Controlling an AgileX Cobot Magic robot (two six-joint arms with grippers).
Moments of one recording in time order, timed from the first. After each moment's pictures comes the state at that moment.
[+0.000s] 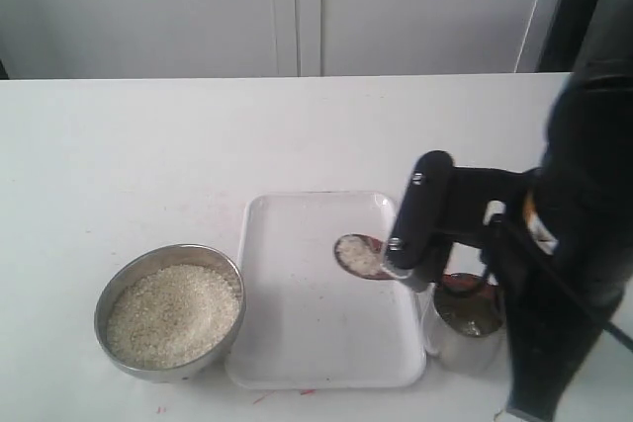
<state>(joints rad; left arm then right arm) -0.10 0.00 -0.02 0.00 0.39 0.24 0.68 1.27 -0.94 -0.28 1.22 -0.21</state>
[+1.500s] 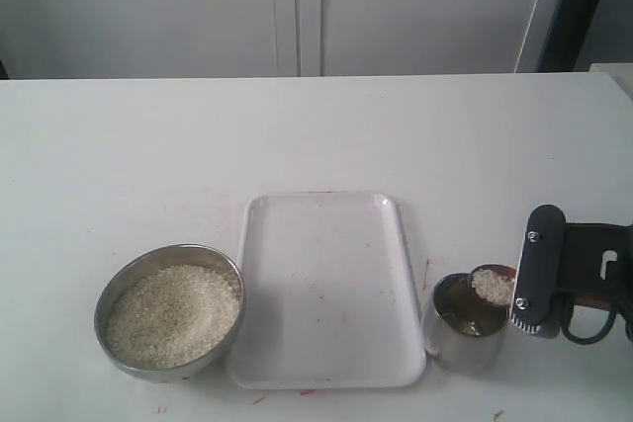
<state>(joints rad) -0.10 0.00 -0.02 0.00 0.39 0.24 0.54 1.21 -0.69 -0.60 1.22 -0.20</state>
